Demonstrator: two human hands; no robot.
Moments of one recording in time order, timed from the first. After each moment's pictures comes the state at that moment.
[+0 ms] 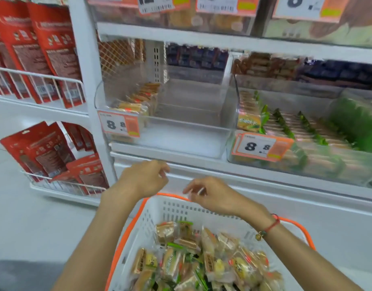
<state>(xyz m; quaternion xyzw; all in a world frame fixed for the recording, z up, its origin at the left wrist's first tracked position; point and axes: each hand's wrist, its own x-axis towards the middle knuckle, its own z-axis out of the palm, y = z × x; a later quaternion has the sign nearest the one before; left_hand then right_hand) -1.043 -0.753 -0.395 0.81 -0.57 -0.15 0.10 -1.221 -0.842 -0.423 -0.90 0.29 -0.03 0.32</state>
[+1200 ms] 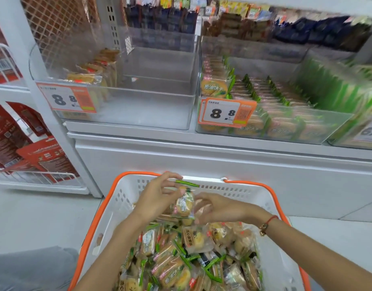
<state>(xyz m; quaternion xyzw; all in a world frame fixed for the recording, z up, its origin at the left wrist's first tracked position) -1.138 -0.752 -0.506 0.66 -0.48 -0.39 0.42 -1.324 -0.836 -0.494 -0.76 0.37 0.13 0.52</state>
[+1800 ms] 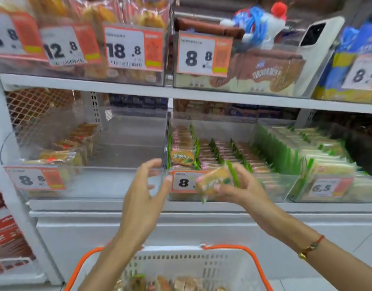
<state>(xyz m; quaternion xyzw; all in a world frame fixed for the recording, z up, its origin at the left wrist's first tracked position) -1.163 -0.819 -0.378 0.61 -0.52 -0.15 0.58 -1.370 -0.885 -0.343 -0.66 0.36 -0.38 0.54</state>
